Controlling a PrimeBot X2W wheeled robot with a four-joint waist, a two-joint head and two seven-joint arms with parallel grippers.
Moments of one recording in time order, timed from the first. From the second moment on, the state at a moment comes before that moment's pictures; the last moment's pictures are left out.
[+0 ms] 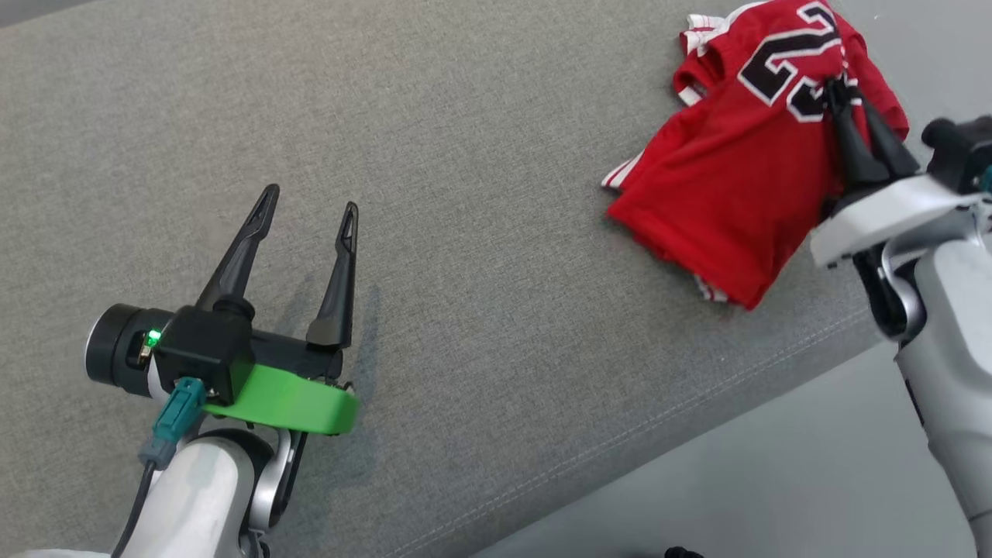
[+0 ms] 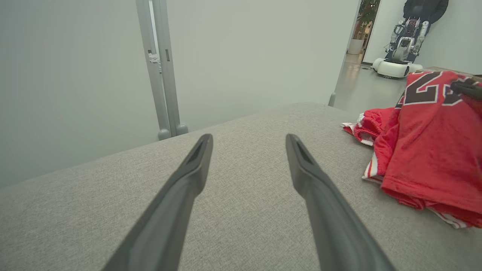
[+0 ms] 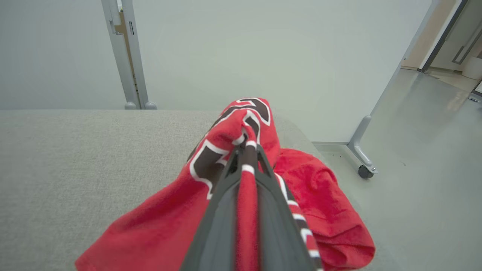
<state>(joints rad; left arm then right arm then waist) -0.28 0.30 -0.37 -0.13 -0.28 0.09 -0.09 -0.64 -0.33 0.18 0.50 0.33 0.13 -0.25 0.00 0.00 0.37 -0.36</state>
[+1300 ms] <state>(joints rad) -0.37 0.29 -0.40 -0.12 -0.27 0.10 -0.13 -0.92 -0.43 0.11 0.58 0.38 0.13 -0.26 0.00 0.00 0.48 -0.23</state>
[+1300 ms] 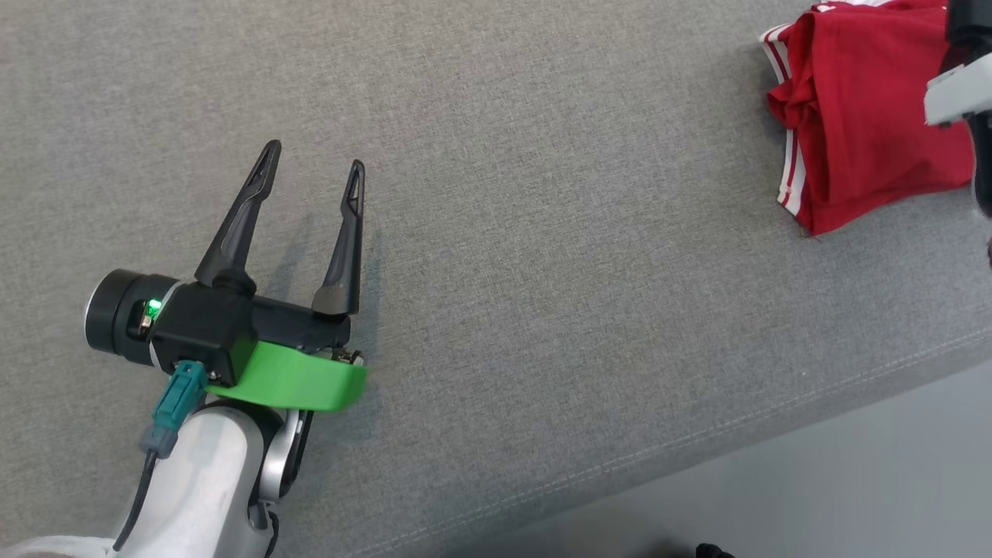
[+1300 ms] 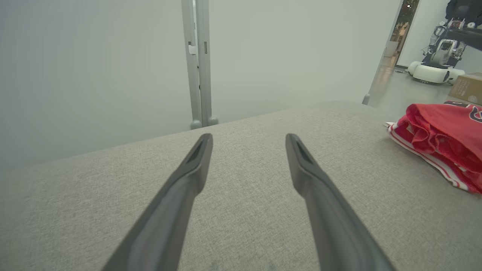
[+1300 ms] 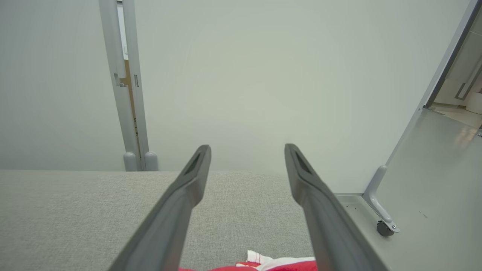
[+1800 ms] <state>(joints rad) -0.26 0.26 -0.32 -0.08 -0.33 0.17 -0.23 -0.48 -0.25 0.08 0.13 0.25 0.13 -0.26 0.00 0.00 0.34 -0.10</state>
